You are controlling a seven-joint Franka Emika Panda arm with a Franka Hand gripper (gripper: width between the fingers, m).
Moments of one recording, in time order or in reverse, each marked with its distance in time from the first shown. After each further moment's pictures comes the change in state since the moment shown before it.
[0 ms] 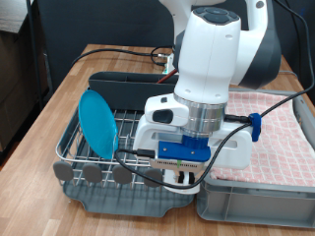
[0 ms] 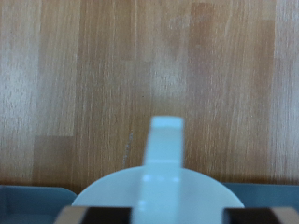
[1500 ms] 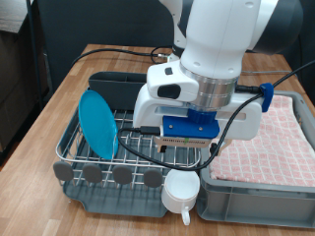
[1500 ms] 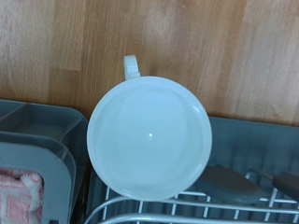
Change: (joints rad) arm 0.001 -0.036 -0.014 0.220 -0.089 -0.439 -0.039
